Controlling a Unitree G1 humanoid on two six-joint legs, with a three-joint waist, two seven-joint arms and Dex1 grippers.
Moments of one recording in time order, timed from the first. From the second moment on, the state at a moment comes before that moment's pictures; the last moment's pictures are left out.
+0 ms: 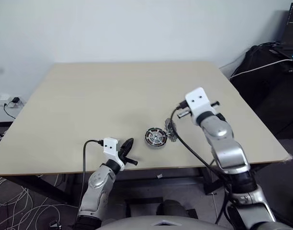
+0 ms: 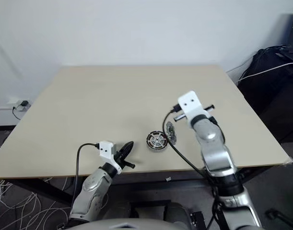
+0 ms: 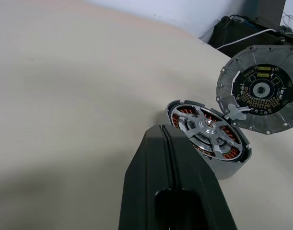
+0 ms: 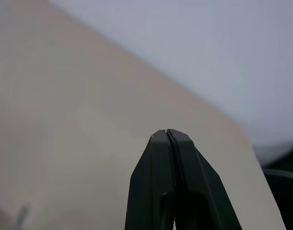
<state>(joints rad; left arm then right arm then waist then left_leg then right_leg) 0.15 0.01 -0.14 0.03 -0.25 0.03 -0.40 -0.27 -0.40 0.10 -0.30 -0.15 0.66 0.20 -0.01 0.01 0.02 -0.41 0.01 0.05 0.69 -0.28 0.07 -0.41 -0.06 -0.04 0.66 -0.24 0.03</state>
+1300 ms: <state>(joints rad) 0.15 0.04 -0.15 0.02 -0.24 0.04 -0.41 -0.13 -0.07 0.19 -0.06 -0.12 0.54 0.15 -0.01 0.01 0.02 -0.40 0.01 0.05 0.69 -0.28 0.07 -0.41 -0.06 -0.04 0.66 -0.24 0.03</state>
